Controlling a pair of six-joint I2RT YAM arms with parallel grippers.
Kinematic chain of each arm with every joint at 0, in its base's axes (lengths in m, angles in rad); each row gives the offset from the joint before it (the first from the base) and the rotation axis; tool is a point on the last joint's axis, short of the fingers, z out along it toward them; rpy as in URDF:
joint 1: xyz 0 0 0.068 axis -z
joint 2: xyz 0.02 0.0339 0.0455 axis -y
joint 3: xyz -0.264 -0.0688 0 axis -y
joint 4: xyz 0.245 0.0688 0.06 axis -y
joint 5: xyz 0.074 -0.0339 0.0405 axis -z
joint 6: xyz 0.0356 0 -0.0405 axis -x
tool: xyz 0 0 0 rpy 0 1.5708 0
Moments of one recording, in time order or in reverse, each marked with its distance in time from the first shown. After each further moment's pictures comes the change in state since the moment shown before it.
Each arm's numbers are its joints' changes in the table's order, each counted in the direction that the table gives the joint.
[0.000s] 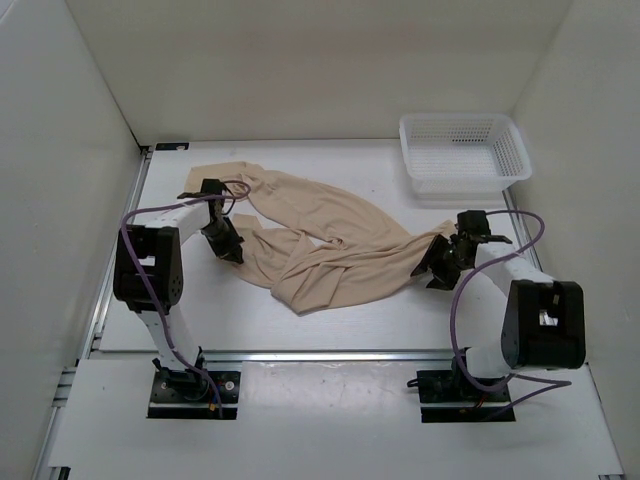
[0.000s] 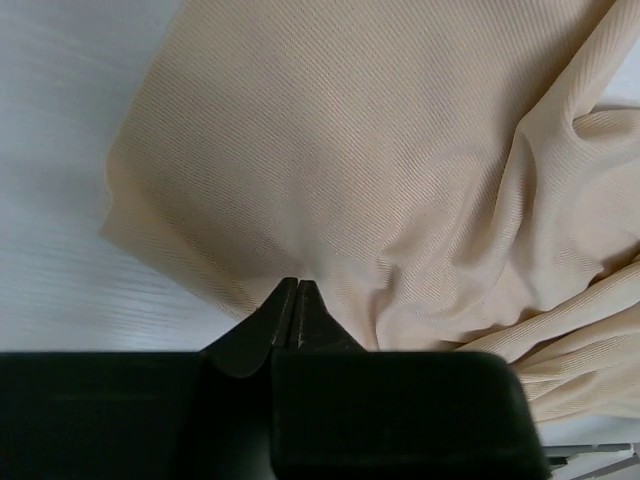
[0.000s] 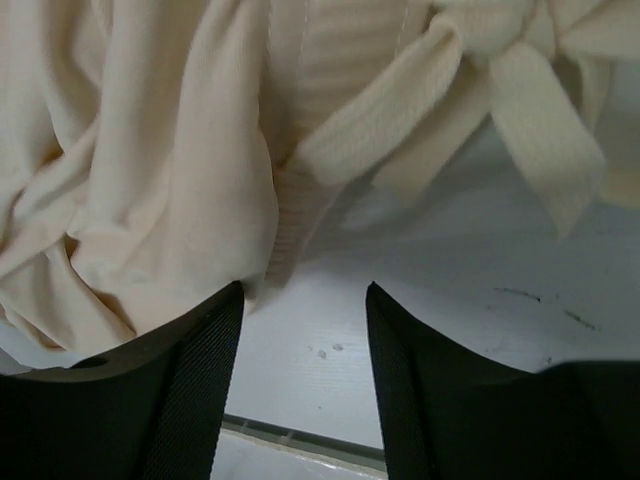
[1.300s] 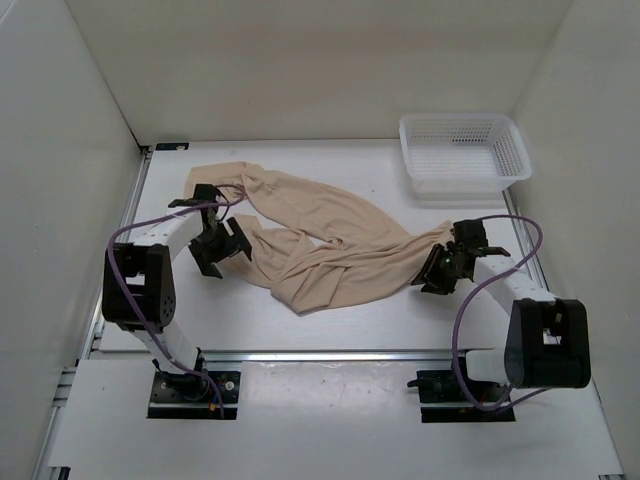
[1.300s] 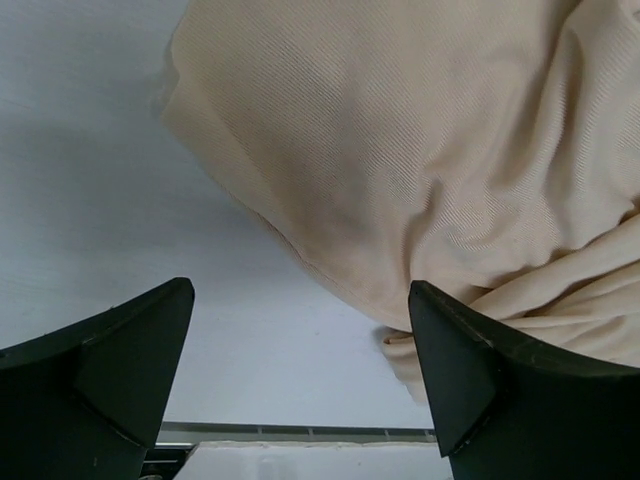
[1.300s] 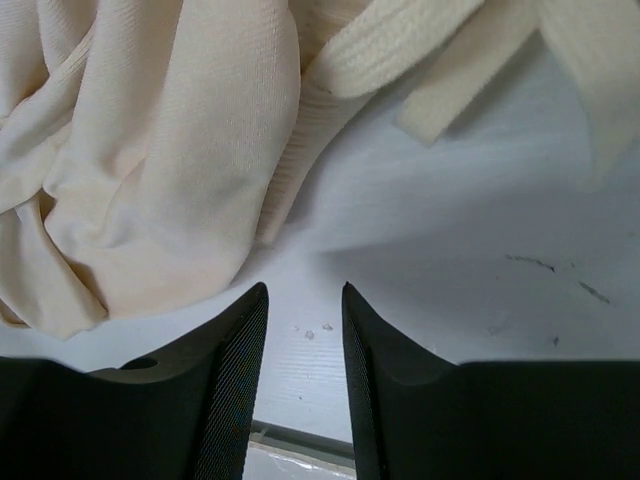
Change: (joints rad) left arm -0.003 0.159 -0.087 -0.048 -0.020 -0.010; right arm -0.042 0.112 -0.089 0.037 0.018 0.030
